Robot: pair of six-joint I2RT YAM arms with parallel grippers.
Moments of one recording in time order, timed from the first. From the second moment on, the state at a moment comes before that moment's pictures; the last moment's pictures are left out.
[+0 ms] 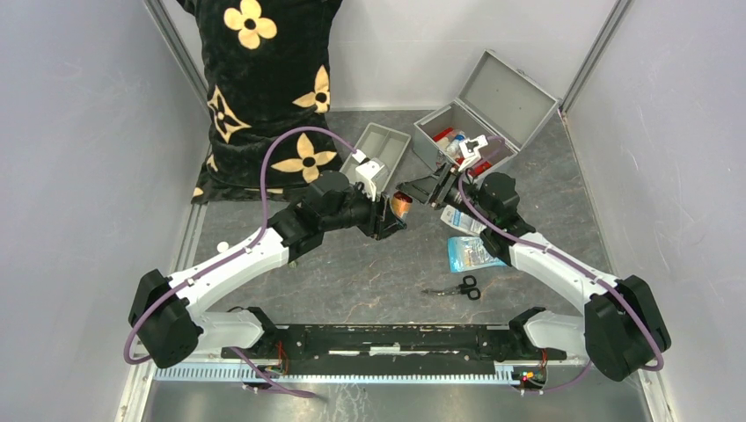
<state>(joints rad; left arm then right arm) -0.79 1.23 0.93 -0.08 0.32 -0.30 0.49 1.21 0.64 0.60 -0.45 0.92</state>
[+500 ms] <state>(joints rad) -0.79 1.22 0.91 -0.07 0.32 -0.31 0.49 1.20 0.67 0.53 -0.44 0.85</state>
